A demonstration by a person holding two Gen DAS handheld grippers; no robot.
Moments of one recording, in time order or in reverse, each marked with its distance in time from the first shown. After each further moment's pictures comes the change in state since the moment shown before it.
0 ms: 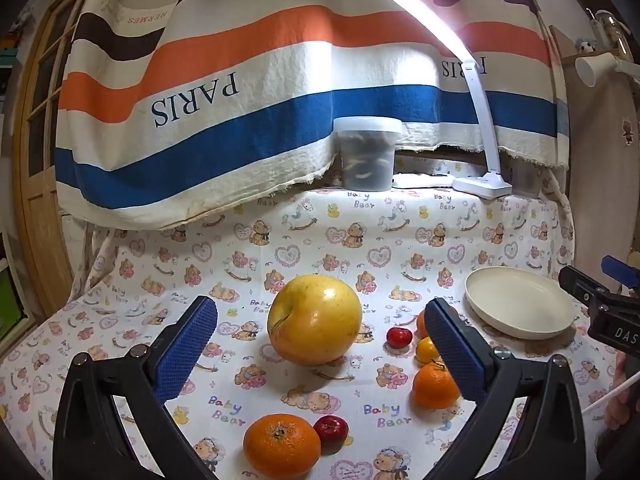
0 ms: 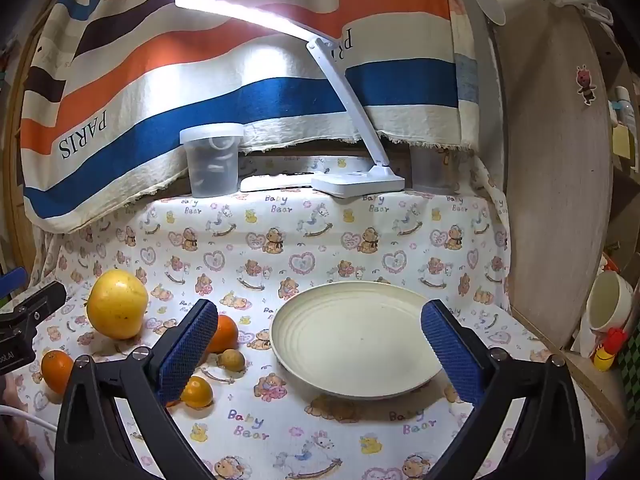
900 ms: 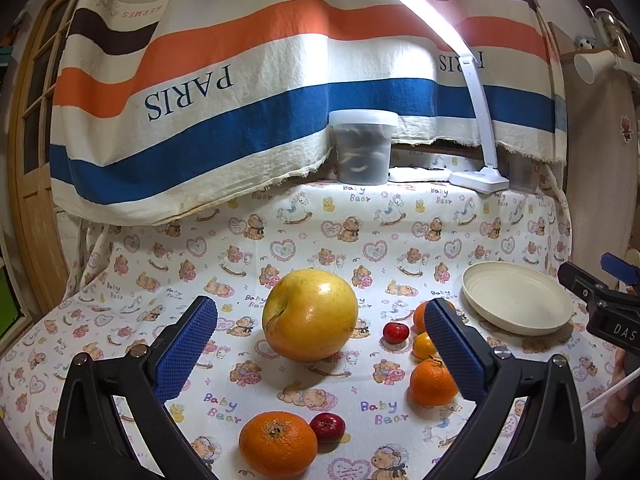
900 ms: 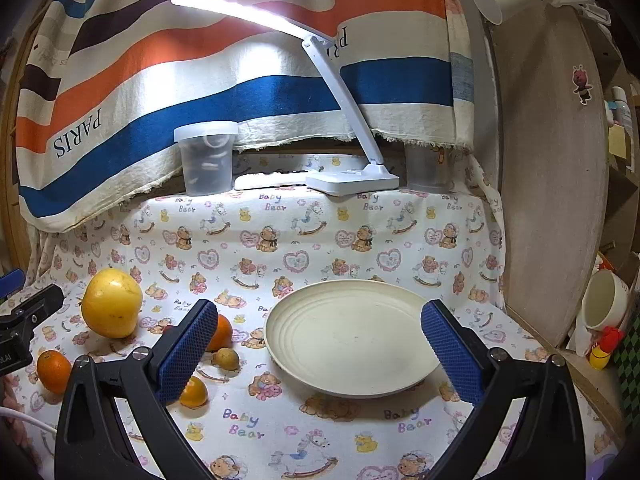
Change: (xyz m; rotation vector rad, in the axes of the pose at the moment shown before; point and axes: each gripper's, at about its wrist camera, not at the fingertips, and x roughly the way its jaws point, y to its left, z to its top) left arm 0.004 -0.004 0.001 0.010 0.026 -0.013; right arm 0.000 -0.001 0.000 0.000 0.006 -0.020
